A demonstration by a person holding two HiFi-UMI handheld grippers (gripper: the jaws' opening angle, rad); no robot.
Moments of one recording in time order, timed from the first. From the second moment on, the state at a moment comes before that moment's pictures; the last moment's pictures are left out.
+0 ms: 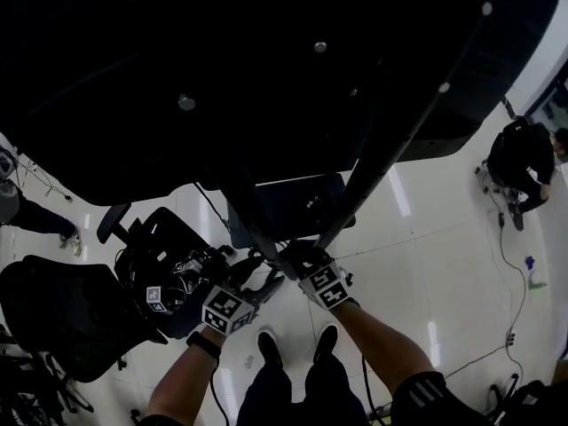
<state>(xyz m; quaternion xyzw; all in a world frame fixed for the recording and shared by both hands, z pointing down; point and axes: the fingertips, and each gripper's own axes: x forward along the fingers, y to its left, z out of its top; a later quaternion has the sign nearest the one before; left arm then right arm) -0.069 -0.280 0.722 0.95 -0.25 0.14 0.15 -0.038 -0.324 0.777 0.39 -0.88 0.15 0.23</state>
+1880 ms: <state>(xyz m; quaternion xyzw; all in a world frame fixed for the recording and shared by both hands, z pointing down) 0.086 -0.274 0.206 0.95 -0.26 -0.08 -0.13 0.135 -0.360 0.167 0.43 -0.88 -0.20 0.05</state>
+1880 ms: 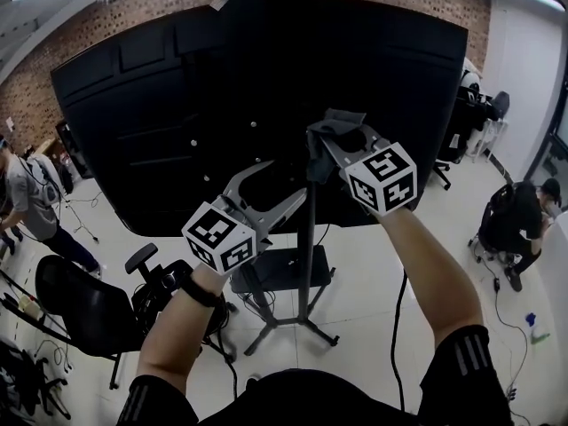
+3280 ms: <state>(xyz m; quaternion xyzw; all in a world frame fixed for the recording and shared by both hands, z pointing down) 0.087 -0.307 0.449 0.96 -0.27 0.03 0.01 0.125 -0.356 0.410 0.46 -0.88 -0.07 0.12</state>
